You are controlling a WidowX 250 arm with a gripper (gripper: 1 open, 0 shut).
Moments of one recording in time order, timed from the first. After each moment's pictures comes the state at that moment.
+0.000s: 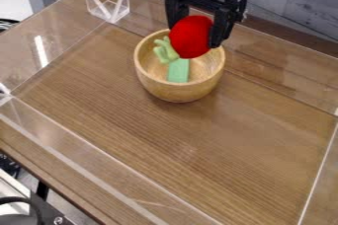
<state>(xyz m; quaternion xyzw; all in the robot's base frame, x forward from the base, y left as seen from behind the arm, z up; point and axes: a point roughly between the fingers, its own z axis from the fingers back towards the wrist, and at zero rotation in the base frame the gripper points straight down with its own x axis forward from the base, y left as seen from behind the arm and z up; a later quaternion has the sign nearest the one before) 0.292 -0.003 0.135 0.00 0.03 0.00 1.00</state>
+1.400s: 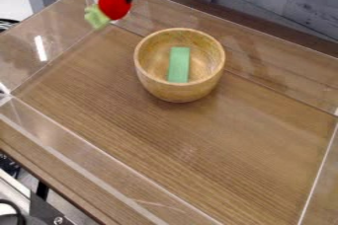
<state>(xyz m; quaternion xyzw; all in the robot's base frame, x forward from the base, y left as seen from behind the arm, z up) 0.298 0.130 0.136 0.00 0.01 0.22 0.98</state>
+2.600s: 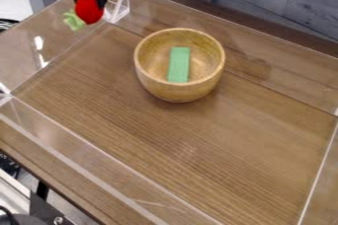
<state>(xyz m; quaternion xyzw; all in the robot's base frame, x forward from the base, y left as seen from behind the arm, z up) 0.325 0.196 0.096 -0.01 0.05 0.26 0.96</state>
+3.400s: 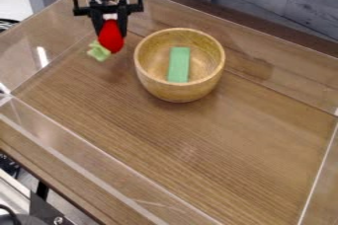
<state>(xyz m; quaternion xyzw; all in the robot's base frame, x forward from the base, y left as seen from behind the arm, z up) 0.322 0.158 0.072 -0.04 0.08 0.33 0.94</state>
